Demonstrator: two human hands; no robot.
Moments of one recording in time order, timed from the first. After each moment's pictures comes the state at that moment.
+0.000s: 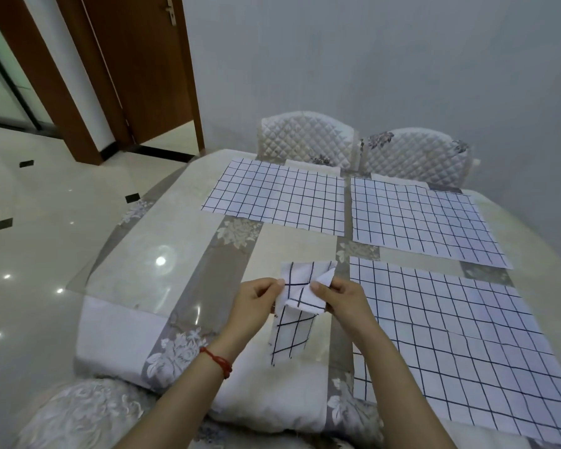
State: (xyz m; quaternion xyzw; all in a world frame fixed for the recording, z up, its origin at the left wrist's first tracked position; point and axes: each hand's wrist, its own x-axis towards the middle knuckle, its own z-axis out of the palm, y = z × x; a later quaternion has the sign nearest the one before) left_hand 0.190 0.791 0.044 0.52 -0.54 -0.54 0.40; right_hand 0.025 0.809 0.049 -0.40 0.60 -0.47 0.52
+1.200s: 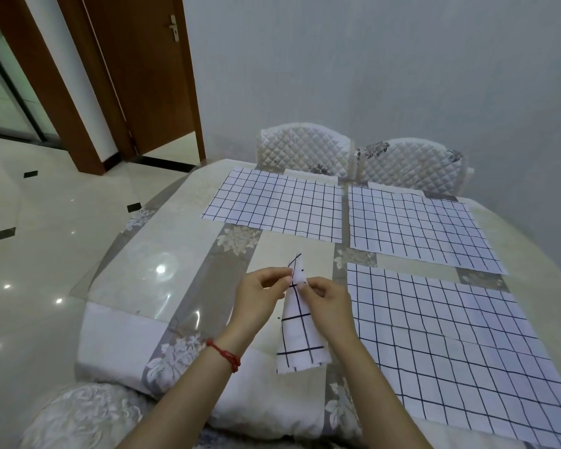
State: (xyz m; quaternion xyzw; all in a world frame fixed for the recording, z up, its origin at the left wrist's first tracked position) left_hand 0.177 0.795 0.078 0.52 -0.52 -0.52 0.44; right_hand 0.058 0.823 0.073 -0.49 0.65 -0.46 0.36
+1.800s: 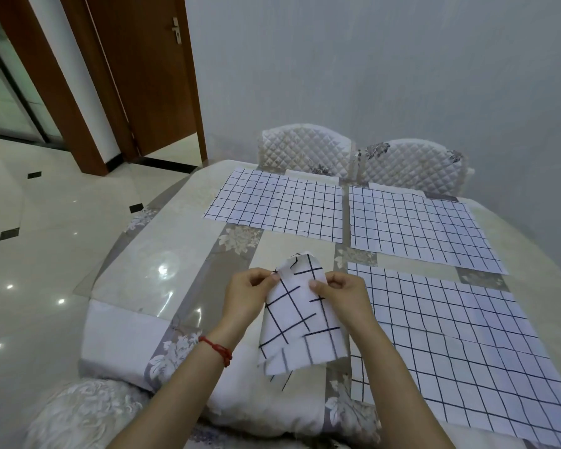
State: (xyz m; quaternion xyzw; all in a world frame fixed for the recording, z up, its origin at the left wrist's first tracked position) left_hand 0.191 0.789 0.072 0.56 -0.50 -0.51 0.42; right_hand 0.031 0.819 0.080 -0.42 0.65 -0.46 0.44
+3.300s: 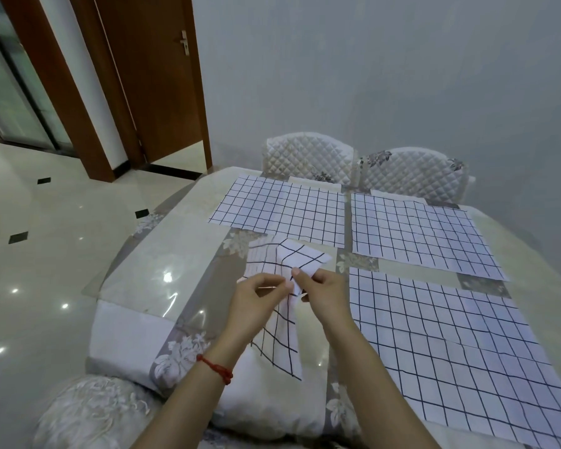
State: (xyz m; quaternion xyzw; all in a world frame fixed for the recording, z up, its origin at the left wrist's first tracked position) left_hand 0.193 0.821 0.090 0.54 -0.53 -0.49 0.42; right_hand 0.071 0.823 0.098 -0.40 0.63 -0.50 0.44
